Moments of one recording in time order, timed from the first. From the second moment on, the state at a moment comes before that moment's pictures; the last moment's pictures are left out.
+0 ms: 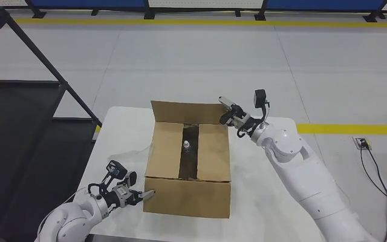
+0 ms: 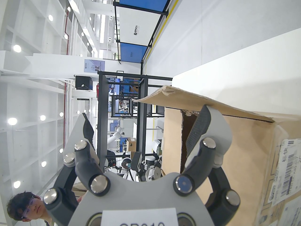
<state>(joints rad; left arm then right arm) 1.37 -1.06 -1.58 -1.65 0.77 -0.66 -0.58 -0.54 -1.22 0.98 -1.13 0.41 -0.02 0.48</state>
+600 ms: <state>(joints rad) 1.40 -1.06 -1.56 -1.67 0.80 -0.62 -0.54 -0.25 -1.40 0.77 -0.64 0.51 -0.03 0.36</state>
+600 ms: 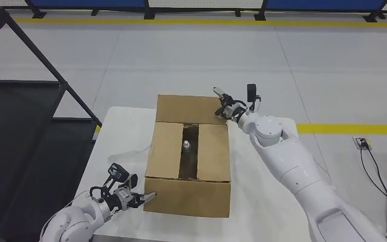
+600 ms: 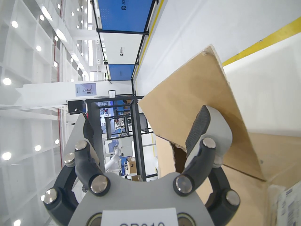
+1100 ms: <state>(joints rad) 1.41 -1.05 -1.54 -1.67 0.82 -0.62 -0.52 -0.17 -1.50 0.75 -0.37 0.53 -0.07 0.40</state>
